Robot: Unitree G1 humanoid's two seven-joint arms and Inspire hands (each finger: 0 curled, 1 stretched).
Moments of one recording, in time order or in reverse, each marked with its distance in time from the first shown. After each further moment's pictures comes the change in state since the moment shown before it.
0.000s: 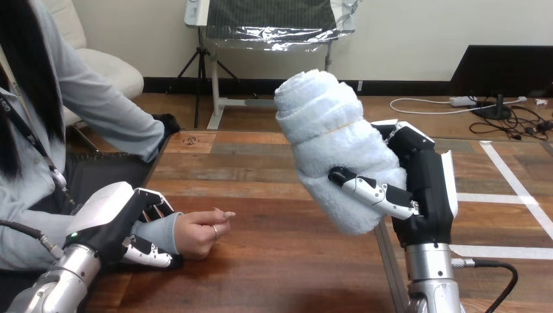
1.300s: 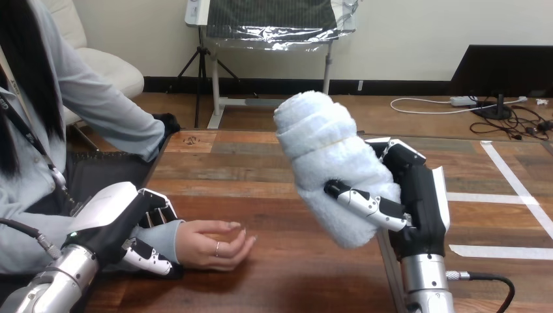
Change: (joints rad) left arm 0.019 0.036 -0.001 -0.030 0.000 -0.095 -0.023; right arm -0.004 -0.008 -0.001 0.111 -0.088 0.002 -0.088
